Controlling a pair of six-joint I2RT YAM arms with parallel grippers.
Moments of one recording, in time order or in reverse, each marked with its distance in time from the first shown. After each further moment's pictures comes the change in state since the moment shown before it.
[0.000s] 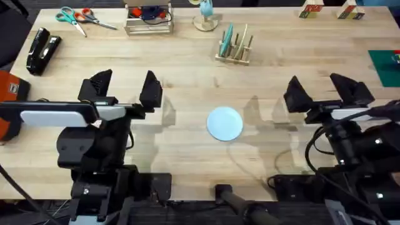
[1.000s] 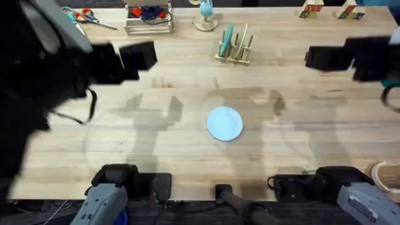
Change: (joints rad) left arm 0.000 0.722 0.894 -0.723 0.102 -0.072; right arm 0.000 0.865 1.030 -0.821 -0.069 -0.002
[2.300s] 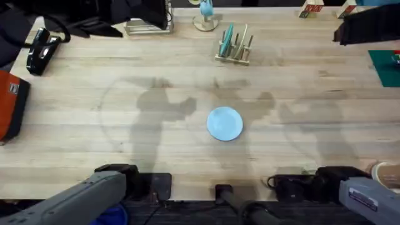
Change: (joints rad) left arm 0.000 0.529 0.737 -0.651 0.287 0.005; right arm 0.000 0.227 0.533 -0.449 -0.013 -0.068
